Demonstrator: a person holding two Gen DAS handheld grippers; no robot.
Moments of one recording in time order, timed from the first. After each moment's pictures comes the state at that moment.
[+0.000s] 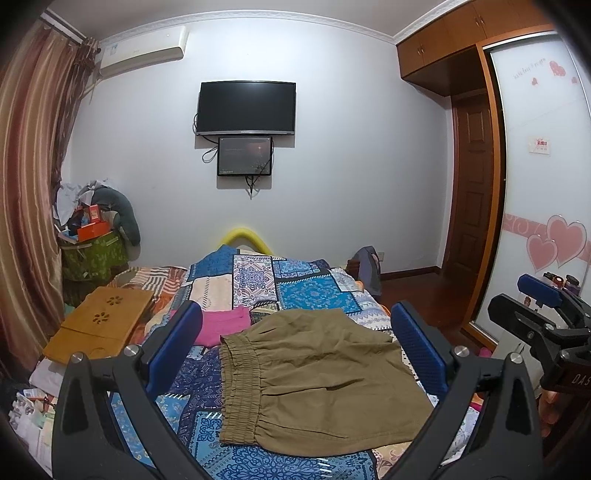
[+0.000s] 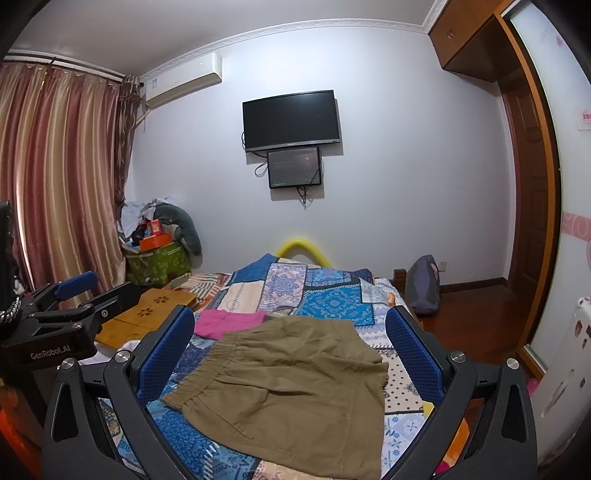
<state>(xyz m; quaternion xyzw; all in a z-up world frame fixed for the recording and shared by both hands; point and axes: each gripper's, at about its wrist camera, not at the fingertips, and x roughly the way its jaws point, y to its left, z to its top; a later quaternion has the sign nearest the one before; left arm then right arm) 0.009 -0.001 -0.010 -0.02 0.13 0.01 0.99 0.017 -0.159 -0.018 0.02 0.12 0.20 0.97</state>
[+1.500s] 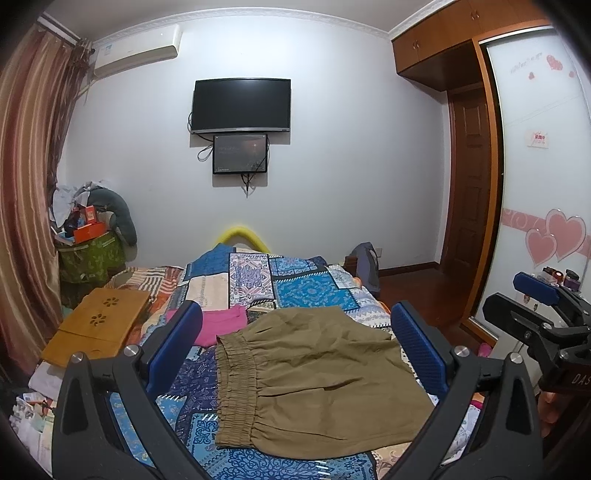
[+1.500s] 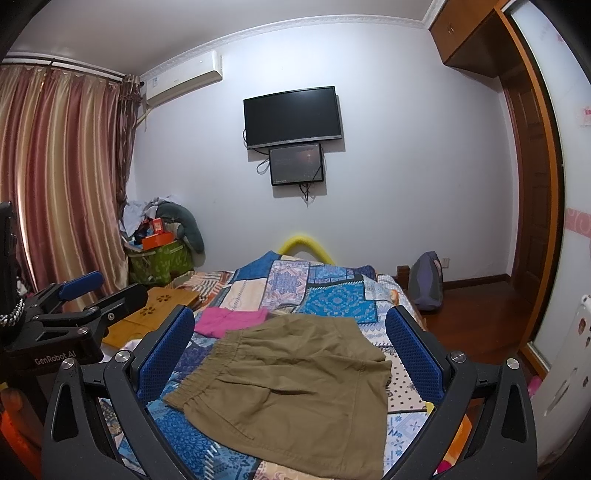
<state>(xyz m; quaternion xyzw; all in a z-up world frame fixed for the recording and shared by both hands) 0.020 -0.001 -0.012 -0.01 0.14 0.01 0.99 0.019 -0.153 -0.020 0.02 0.13 0.20 0.97</state>
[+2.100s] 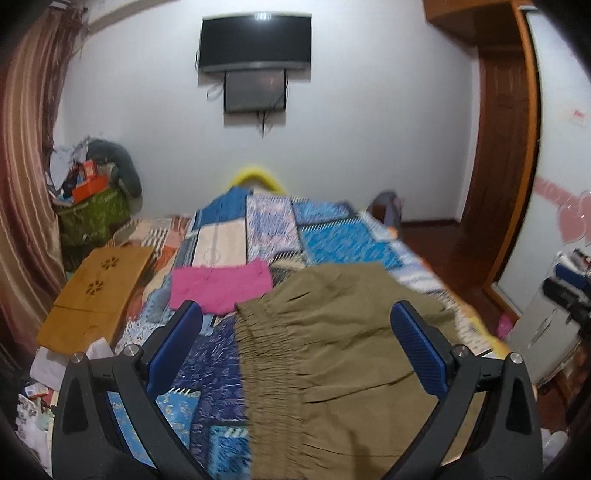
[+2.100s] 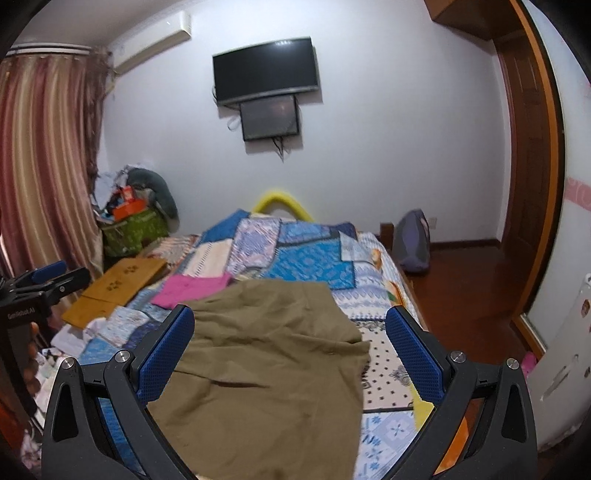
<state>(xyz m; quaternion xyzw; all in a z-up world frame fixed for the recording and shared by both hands) 0.157 0.071 -0.074 -0.02 0.26 0.03 0.96 0.130 -0.182 -0.069 0.01 0.22 0.16 0.96</state>
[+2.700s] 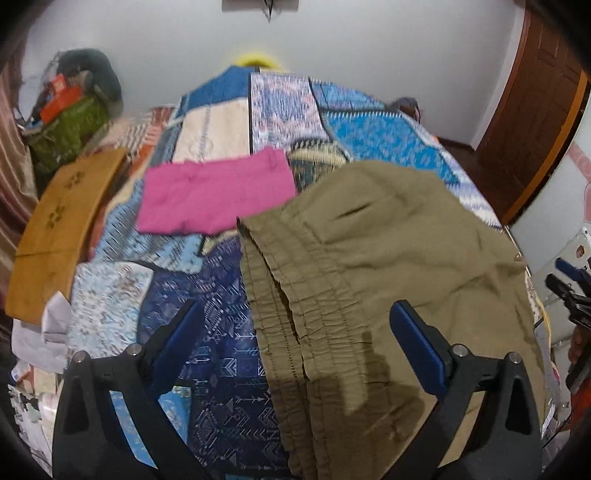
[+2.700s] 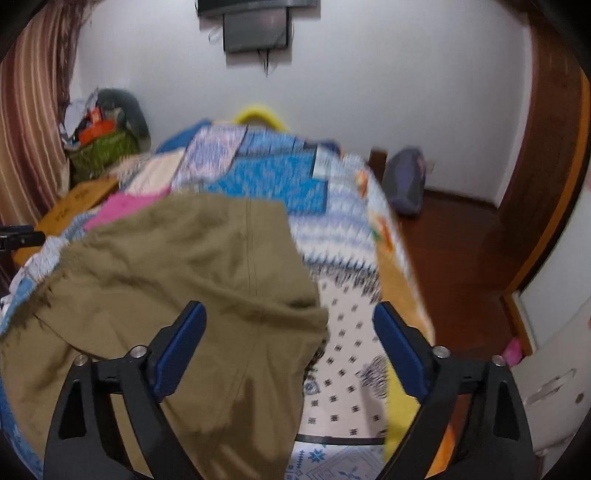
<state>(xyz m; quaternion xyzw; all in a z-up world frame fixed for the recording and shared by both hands) 0.290 0.138 -0.205 -0.05 0.46 0.01 0.88 0.236 -0.205 -0.176 -0.04 0.39 0.16 0.91</state>
